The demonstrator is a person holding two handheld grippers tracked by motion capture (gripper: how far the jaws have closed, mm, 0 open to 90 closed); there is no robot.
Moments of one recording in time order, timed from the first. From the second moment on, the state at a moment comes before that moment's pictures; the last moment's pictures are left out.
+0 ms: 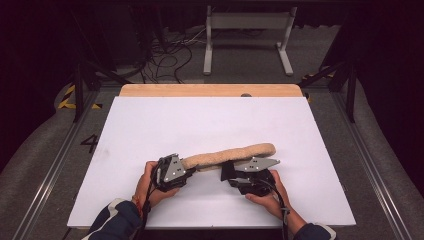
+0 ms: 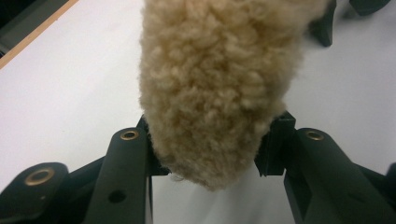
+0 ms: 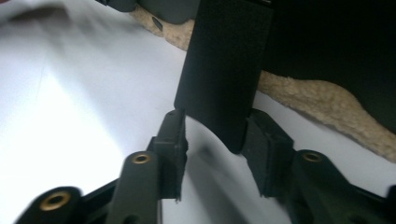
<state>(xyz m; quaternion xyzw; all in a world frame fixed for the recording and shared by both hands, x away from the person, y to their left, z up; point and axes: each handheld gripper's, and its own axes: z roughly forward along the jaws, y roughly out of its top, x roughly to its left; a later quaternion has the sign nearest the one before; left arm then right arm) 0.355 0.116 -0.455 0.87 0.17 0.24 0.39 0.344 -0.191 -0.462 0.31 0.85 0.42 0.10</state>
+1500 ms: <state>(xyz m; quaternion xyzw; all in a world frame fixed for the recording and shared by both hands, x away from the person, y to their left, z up) 0.352 0.155 -0.439 0.85 0.17 0.16 0.48 0.314 -0.259 -0.419 0.37 0.77 0.45 0.27</state>
